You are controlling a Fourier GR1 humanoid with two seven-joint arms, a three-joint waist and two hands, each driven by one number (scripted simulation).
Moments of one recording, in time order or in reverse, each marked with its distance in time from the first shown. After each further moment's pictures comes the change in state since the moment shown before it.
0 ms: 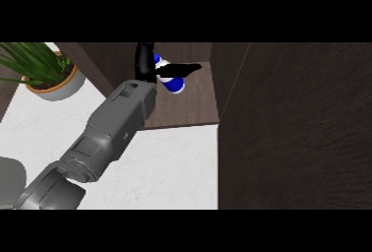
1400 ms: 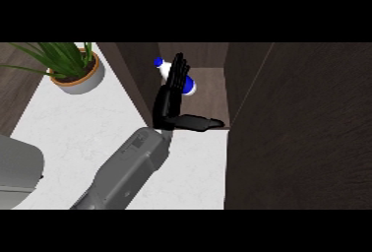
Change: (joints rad) left arm 0.466 -0.051 -0.250 -0.660 0.123 -0.175 0.030; right arm 0.027 0.050 0.114 -0.023 0.018 -0.080 0.074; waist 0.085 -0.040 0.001
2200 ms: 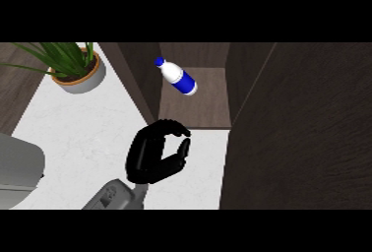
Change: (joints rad) left arm 0.438 0.153 -0.154 -0.561 -0.042 -0.024 0.090; right arm 0.023 -0.141 0.044 -0.038 0.085 0.113 -0.025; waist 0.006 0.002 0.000
